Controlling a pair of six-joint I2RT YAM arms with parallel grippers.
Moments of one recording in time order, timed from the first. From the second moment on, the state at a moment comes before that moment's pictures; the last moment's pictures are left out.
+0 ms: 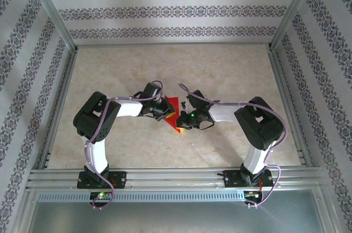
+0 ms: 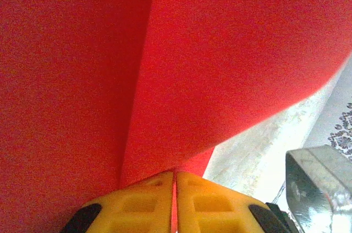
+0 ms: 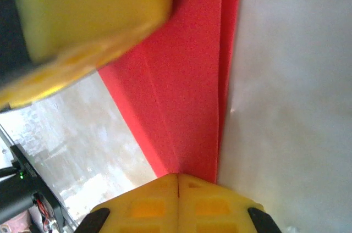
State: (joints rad) left arm -0.50 1.91 0.94 0.04 0.55 -1.09; right arm 0.62 1.77 0.83 -0.16 -0.59 0.73
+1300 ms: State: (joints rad) left arm -0.50 1.92 1.01 -0.06 0.55 -0.98; right arm 0.62 1.80 0.90 -0.23 -0.52 0.63
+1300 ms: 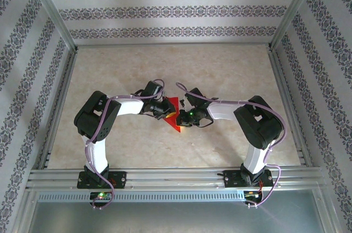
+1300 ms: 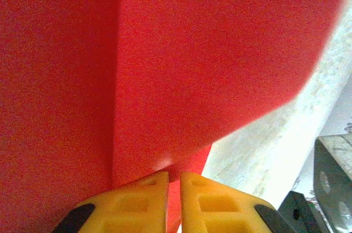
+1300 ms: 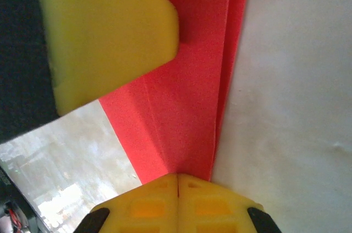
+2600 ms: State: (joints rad) left arm -0.18 2.05 1.40 -0.43 0.40 -0.58; right arm 0.62 1.80 0.92 -0.29 -0.47 0.55
